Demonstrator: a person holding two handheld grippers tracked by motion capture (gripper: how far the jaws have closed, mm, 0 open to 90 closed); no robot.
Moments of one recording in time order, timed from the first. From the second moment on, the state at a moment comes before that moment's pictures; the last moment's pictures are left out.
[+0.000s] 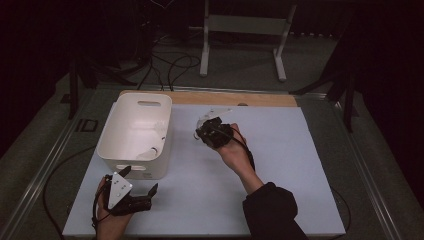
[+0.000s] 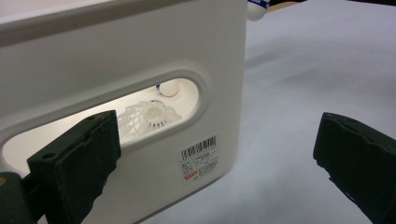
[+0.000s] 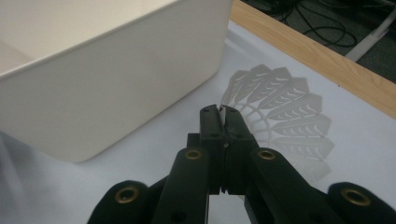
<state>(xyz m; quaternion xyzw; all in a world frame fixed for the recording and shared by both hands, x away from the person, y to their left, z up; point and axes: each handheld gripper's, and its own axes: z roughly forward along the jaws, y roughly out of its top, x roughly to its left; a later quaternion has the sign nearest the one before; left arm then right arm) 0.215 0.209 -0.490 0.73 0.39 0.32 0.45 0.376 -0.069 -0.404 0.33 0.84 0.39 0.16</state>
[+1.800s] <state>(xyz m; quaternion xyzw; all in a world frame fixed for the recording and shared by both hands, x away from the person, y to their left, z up) 0.215 0.209 -0.490 0.73 0.39 0.32 0.46 0.382 -0.048 -0.370 0.31 0.84 0.41 0.18</state>
